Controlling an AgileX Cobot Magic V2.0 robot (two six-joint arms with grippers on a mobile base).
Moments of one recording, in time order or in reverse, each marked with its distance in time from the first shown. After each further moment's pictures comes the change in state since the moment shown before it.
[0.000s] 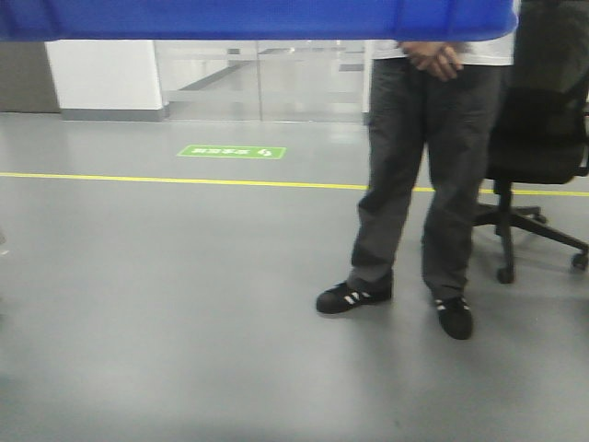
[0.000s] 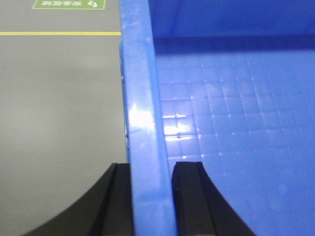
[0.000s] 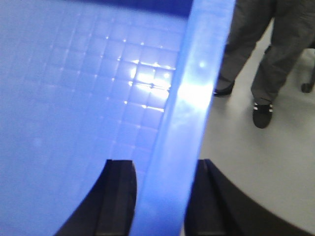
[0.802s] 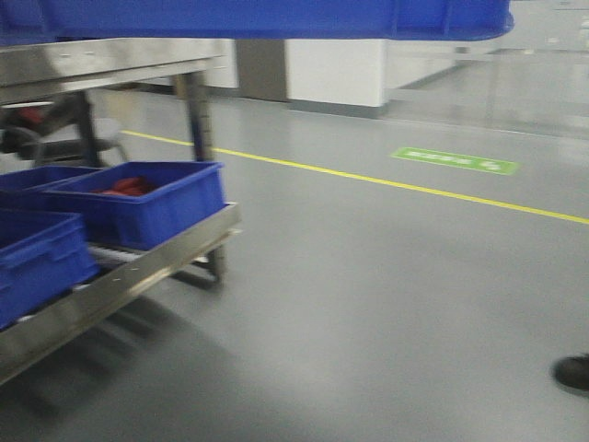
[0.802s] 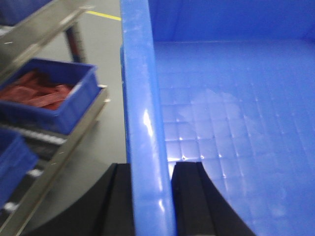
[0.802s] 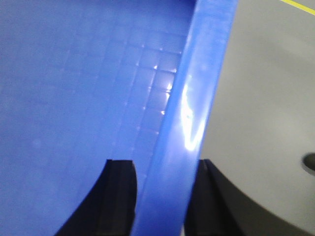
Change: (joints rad) left arm 0.000 0.002 0.000 0.002 -0.004 0.000; right arm 0.000 0.000 0.000 0.000 0.000 0.002
